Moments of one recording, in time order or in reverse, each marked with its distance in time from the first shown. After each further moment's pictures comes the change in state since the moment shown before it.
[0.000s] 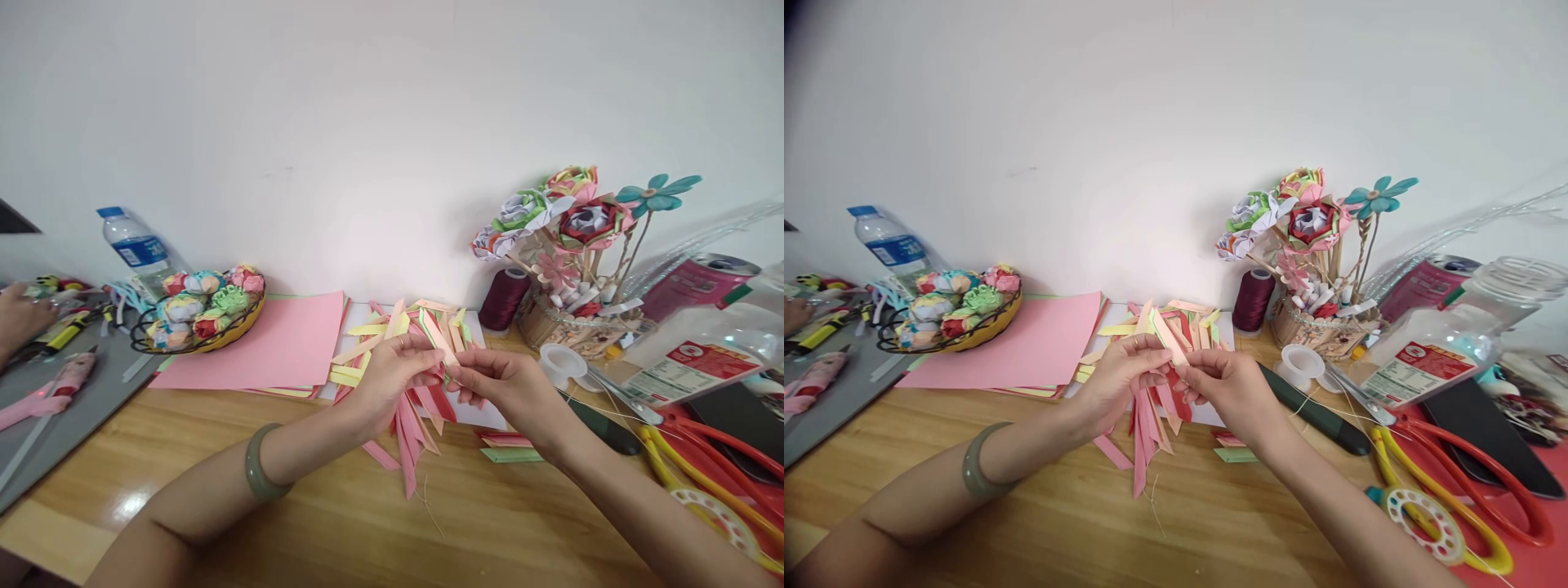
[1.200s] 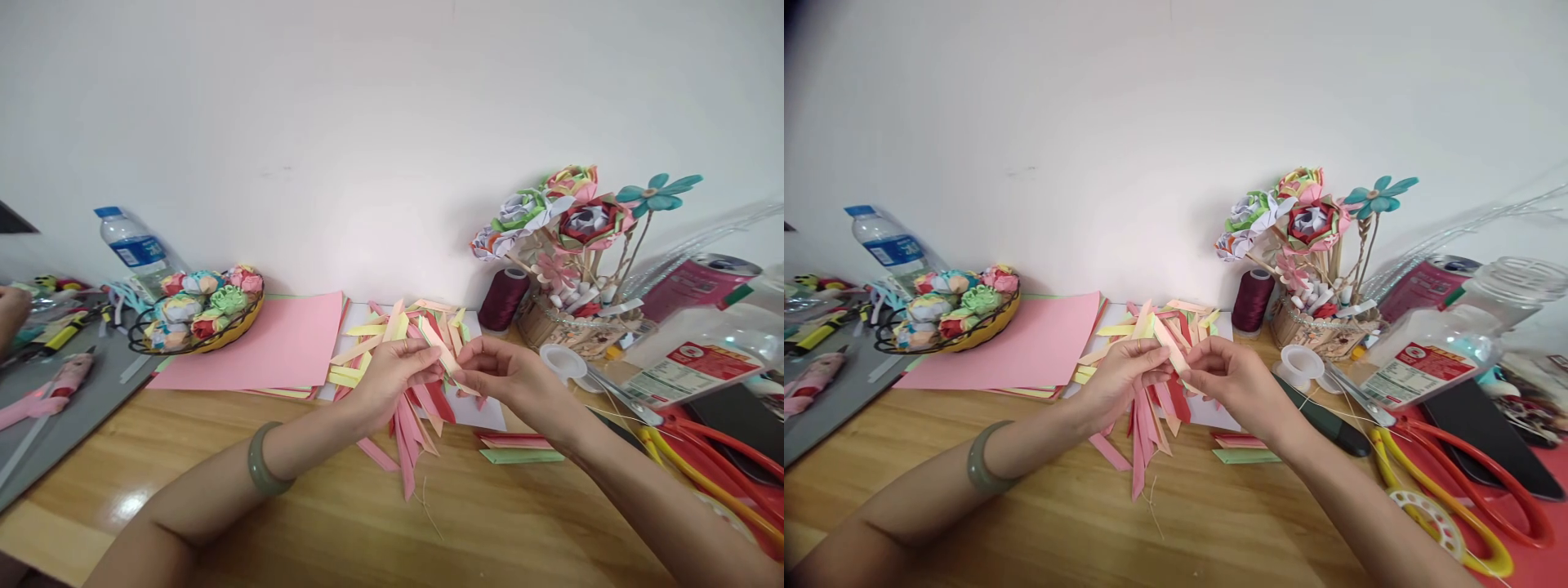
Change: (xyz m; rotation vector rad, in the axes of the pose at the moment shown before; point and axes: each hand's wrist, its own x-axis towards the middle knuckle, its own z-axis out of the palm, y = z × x) left_hand 0.005 -0.003 -0.002 -0.012 -0.070 -0.002; right_hand 0.005 0.007 -0.015 -0.044 -0.101 -0.065
